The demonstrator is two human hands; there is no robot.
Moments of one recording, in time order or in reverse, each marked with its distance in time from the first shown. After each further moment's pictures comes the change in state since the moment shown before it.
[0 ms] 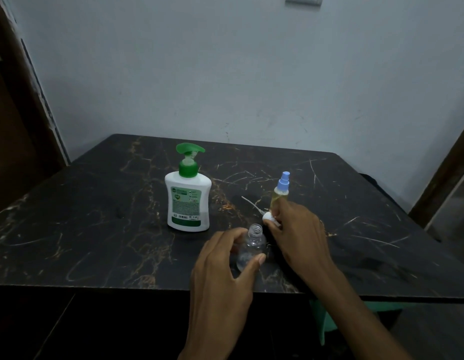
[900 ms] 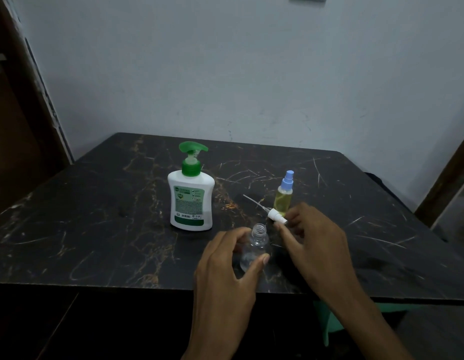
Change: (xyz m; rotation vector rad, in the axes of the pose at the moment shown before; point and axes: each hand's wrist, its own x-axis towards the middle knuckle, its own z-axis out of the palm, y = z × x) left_hand 0.000 0.002 -0.001 -0.010 -0.003 0.014; right_hand -0.032 0.000 -0.025 0.252 0.087 0.037
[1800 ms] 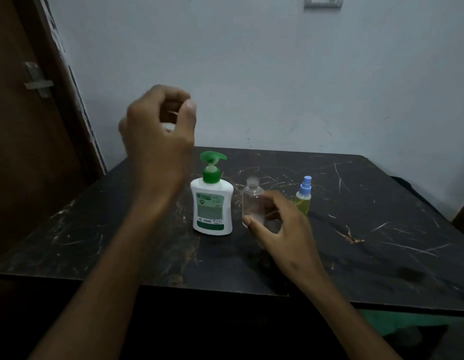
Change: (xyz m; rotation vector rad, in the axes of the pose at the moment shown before) left_hand 0.149 0.073 -0.118 0.129 0.453 0.284; right_hand 0.022 -0.051 0.038 0.508 -0.089 -0.046
